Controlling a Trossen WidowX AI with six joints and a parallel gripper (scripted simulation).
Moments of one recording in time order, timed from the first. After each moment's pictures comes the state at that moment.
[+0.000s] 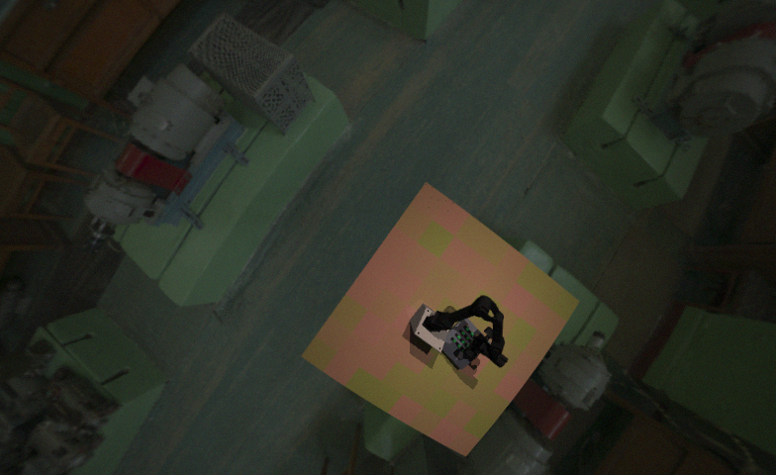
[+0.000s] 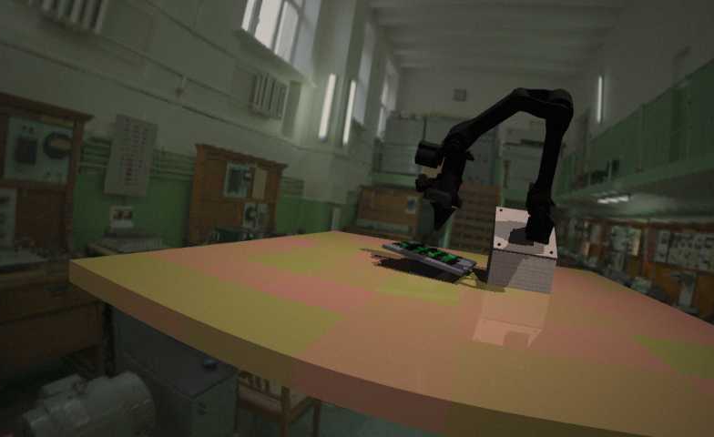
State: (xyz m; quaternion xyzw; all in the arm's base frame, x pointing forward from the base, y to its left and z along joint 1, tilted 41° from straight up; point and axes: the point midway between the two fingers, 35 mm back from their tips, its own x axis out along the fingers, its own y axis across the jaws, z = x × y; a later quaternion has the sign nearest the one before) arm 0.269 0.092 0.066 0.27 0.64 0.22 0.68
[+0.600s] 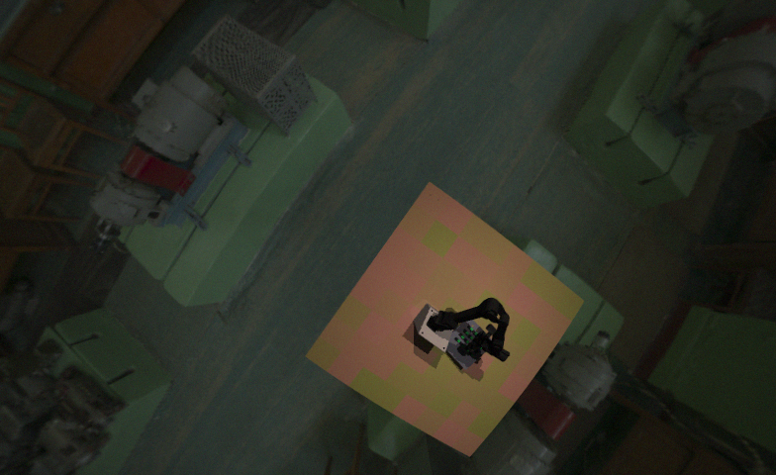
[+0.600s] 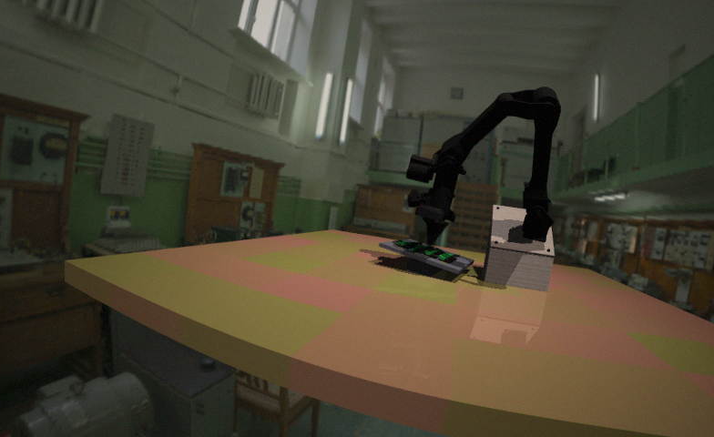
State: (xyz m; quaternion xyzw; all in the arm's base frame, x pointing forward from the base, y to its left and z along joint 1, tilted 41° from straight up) arm 0.270 0.123 0.035 0.27 0.65 0.22 0.67
